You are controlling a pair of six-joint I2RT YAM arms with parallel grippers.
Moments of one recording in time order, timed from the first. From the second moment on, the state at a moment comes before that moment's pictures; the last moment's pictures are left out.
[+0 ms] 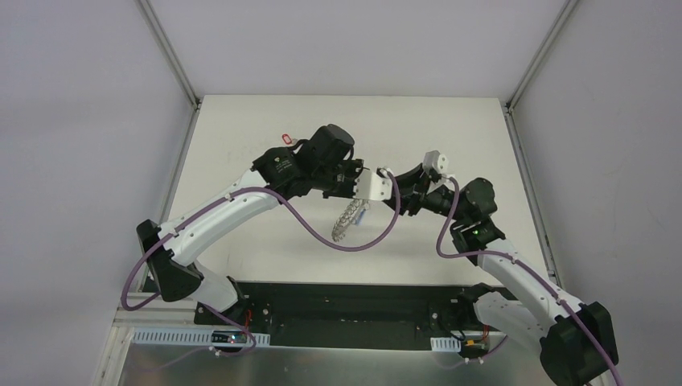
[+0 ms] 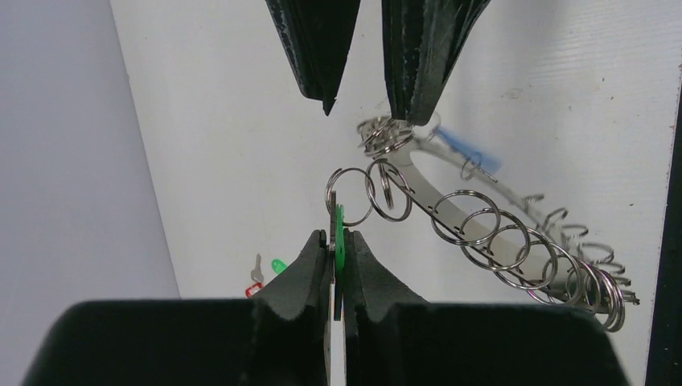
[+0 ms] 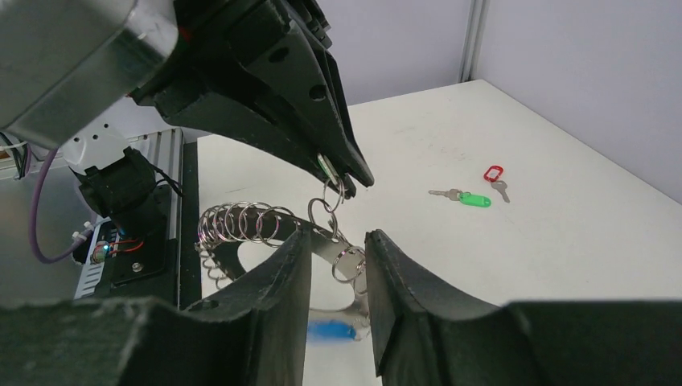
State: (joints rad) left arm -0.93 1.47 1.59 -0.88 0.08 0.88; right arm 0.47 0.93 0.53 0.61 -0.78 0.19
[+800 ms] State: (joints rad) left arm -0.93 1.42 1.57 -0.86 0.08 0.85; right arm 0.48 0.94 0.63 0.48 -0.85 0.16
